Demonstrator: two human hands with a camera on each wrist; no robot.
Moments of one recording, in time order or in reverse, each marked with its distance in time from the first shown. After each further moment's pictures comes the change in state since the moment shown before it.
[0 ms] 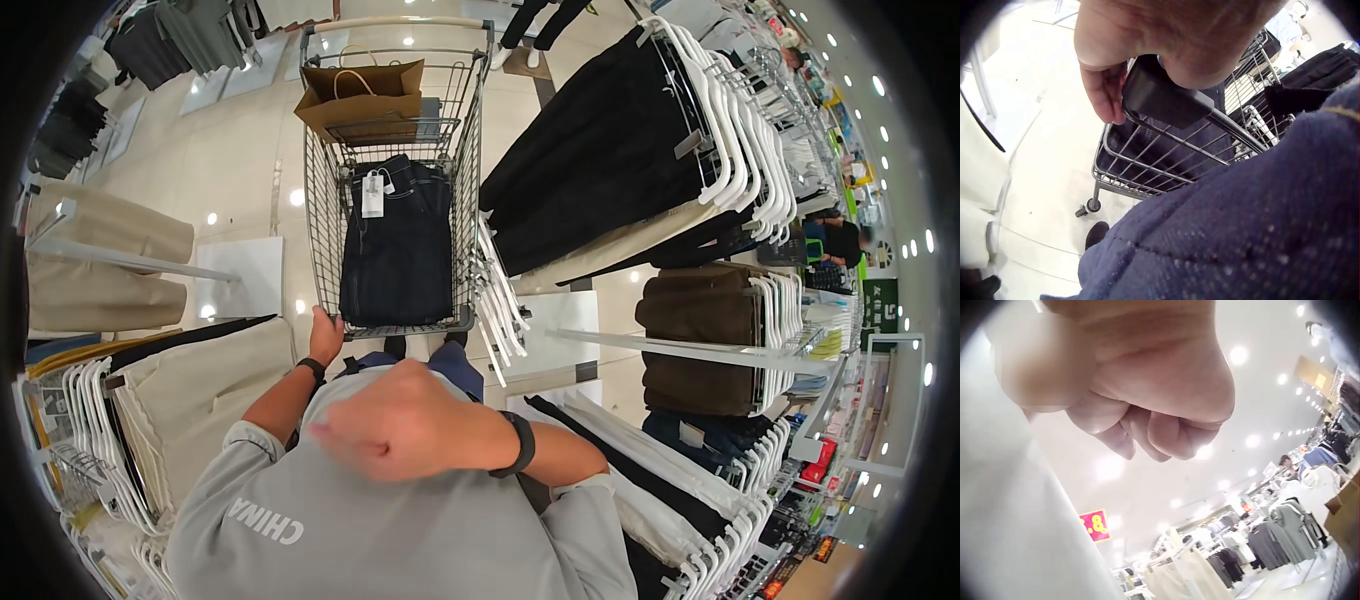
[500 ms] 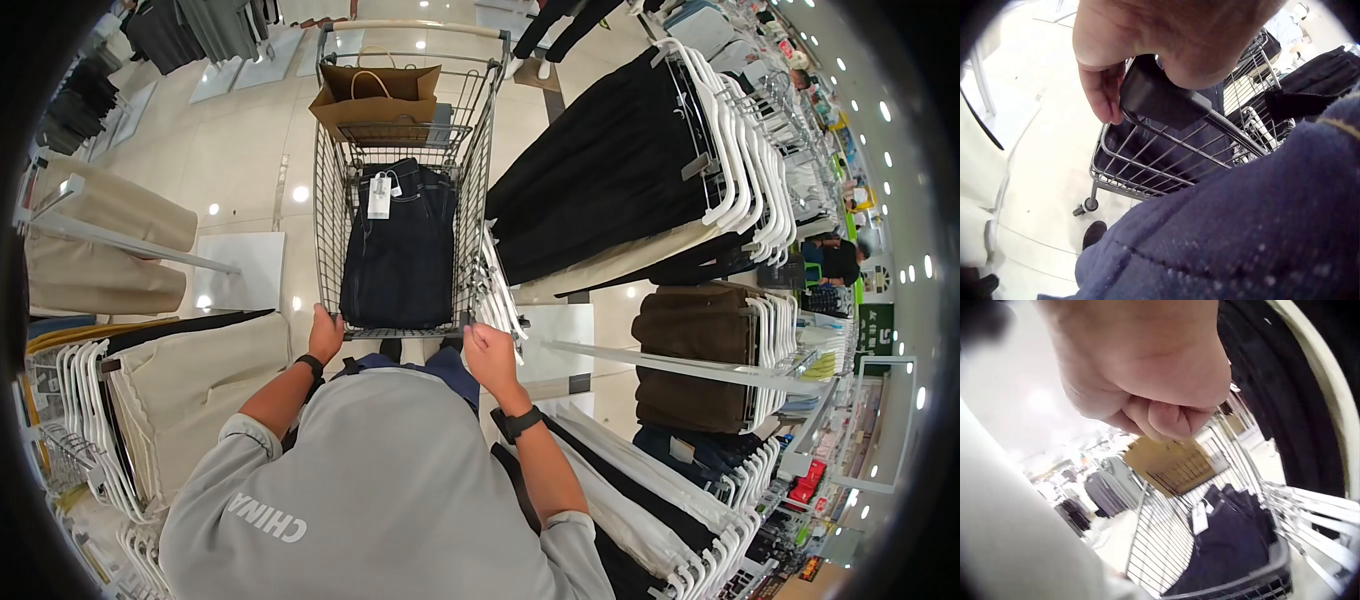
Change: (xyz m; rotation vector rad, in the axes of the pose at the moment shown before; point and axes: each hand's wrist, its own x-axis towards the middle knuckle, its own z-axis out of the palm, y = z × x) left_hand -0.001 -0.005 0.003 -0.017 0.002 -0.018; right_hand -0.166 0.161 -0.004 -0.332 0.412 0.763
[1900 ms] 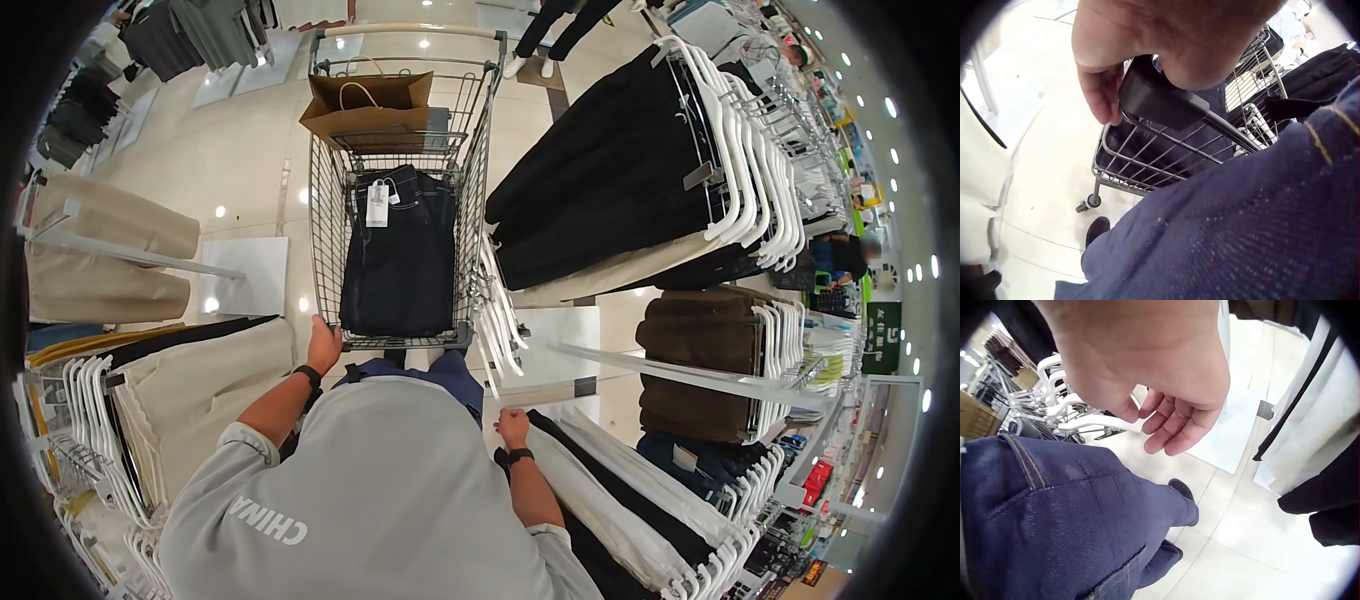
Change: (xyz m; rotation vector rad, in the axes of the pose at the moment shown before) left_hand -0.001 0.004 -0.001 0.048 -0.007 -0.012; right_hand -0.175 0.241 0.005 0.174 0.159 1.053
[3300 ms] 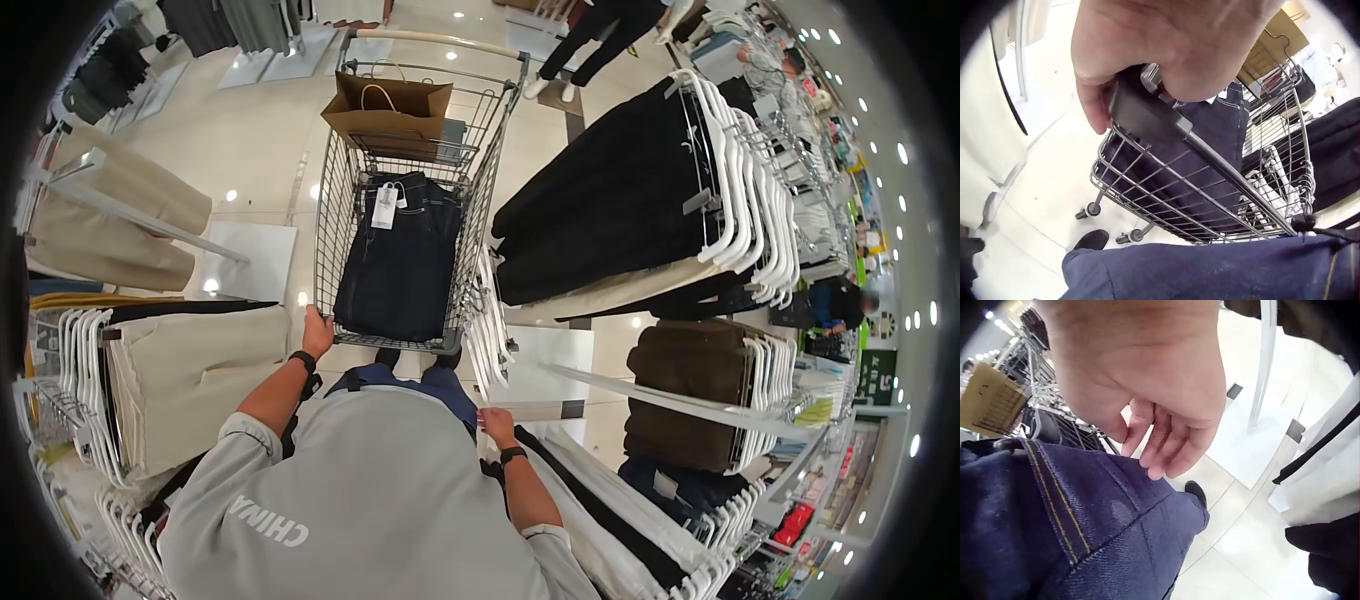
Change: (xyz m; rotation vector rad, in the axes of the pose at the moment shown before) left_hand 0.004 -0.009 0.008 -0.143 0.104 -0.146; right_hand 0.011 -0.045 -0.011 -0.143 -0.381 0.034
